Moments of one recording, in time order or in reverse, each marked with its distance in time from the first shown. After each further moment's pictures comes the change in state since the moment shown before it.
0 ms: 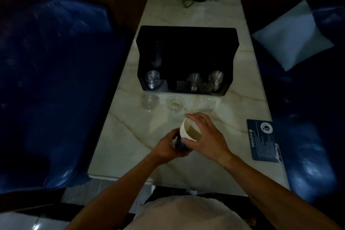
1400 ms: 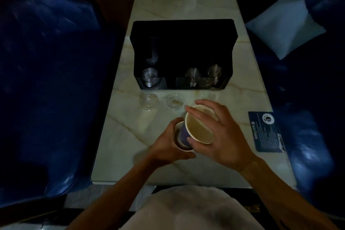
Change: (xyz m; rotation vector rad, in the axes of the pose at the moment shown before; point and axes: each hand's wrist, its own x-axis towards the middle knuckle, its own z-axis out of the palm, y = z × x) left_hand -0.017 0.029 -0.030 0.095 0.003 0.120; right_hand -0.025 -0.071 -0.046 -0.194 0.189 -0.285
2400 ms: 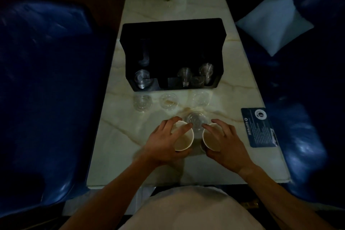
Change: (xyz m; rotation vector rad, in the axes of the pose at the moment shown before) left_hand 0.008 0.007 0.003 0.848 0.021 0.325; right_hand -0.066 0.100 0.054 -0.191 -0.071 0.218
